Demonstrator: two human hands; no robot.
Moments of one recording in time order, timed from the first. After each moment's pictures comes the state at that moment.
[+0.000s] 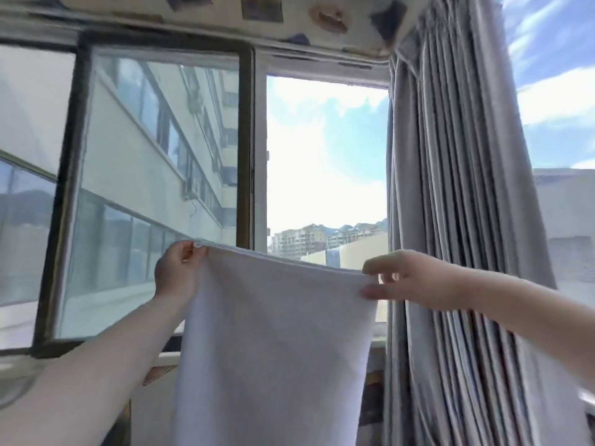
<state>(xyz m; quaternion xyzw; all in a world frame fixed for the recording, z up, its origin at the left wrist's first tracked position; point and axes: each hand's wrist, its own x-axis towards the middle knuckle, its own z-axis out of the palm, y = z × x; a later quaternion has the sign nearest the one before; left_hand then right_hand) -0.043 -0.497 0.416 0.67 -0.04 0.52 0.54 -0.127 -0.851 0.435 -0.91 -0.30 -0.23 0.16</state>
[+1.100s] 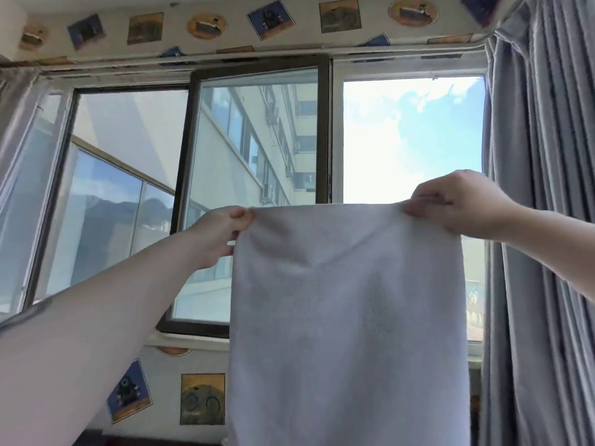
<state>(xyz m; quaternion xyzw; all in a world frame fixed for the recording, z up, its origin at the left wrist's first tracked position) -0.153 -0.427 0.487 0.73 -0.10 0.32 0.59 -0.096 -0.791 0.527 -0.79 -0.38 -0.45 0.17</state>
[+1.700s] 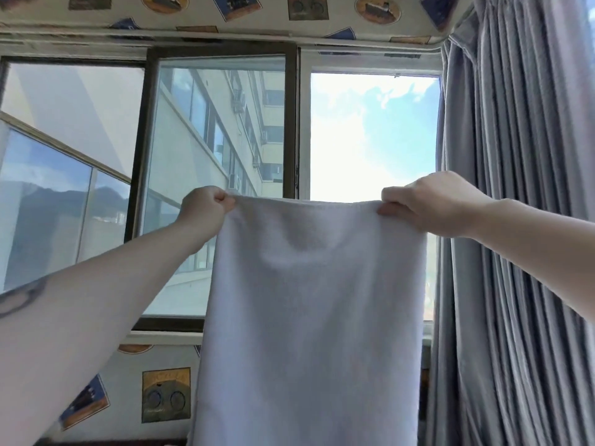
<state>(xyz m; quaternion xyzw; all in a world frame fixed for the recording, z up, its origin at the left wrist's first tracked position) -0.138 -0.456 0.492 0.78 -0.04 0.48 0.39 -0.100 -0.813 0.518 -0.78 -0.28 -0.53 -0.16</state>
